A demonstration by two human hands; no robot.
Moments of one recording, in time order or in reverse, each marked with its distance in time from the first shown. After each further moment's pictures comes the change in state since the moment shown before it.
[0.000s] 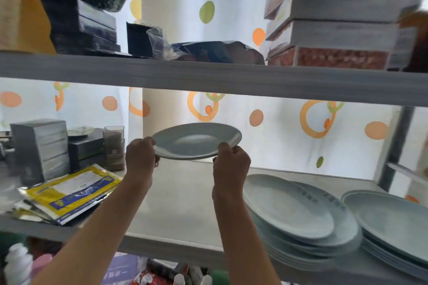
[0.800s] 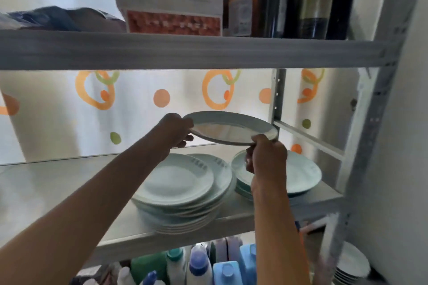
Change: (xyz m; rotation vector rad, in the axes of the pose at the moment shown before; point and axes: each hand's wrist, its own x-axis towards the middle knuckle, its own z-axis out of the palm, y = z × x) left_hand -0.176 0.028 0.224 0.322 -0.855 0.028; right_hand 0.047 -0.068 -0.270 0.093 0.360 0.063
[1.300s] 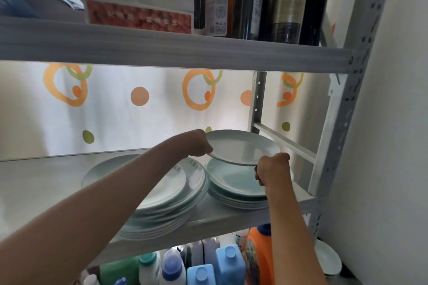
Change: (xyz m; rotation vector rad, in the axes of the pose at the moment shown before) left_hand 0.027 0.003 0.094 0.780 -0.338 0.080; right_hand 0.073 0.011 -0.071 -0.533 0.126 0.058
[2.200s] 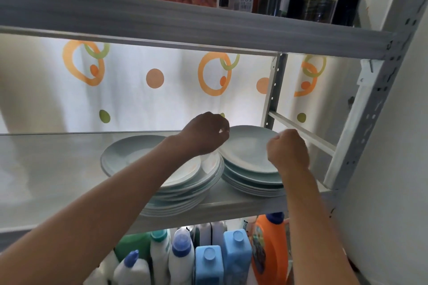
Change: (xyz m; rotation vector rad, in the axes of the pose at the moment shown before) left_hand -0.025 -0.021 0.011 0.132 0.345 0.355; right_hand -0.004 -0.012 0.002 -0.697 0.068 -0.426
